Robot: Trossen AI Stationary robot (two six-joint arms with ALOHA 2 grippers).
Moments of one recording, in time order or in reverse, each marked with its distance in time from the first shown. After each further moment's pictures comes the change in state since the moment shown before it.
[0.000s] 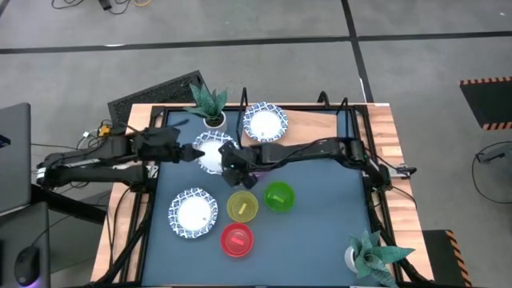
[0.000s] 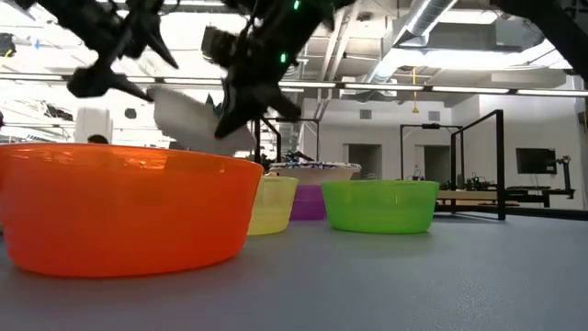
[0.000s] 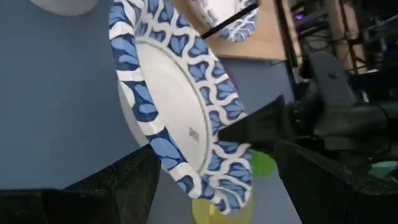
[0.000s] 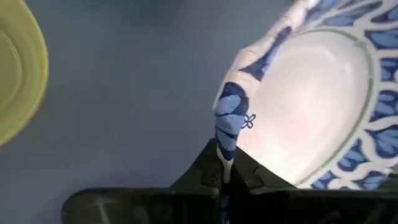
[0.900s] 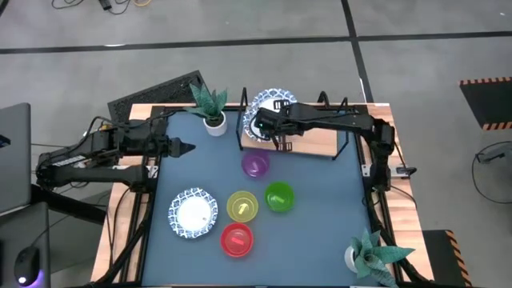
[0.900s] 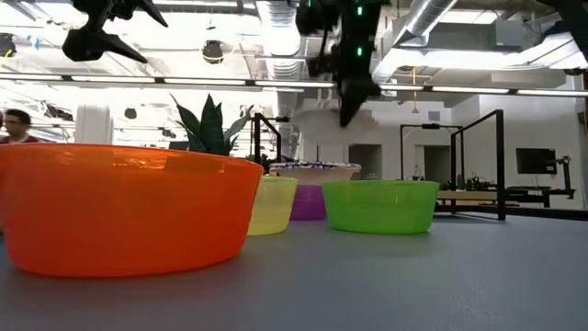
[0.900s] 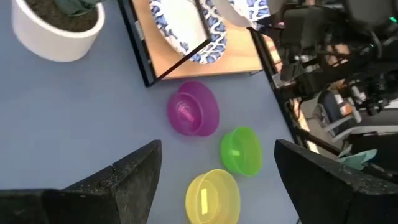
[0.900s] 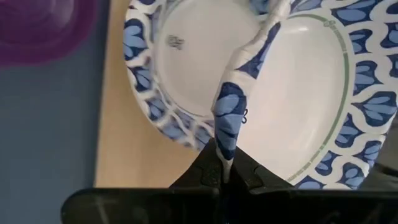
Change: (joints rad) left arm -0.010 -0.020 0.206 -0.176 -0.040 0.106; right arm -0.255 -0.292 -0.171 -0.514 0.250 0.473
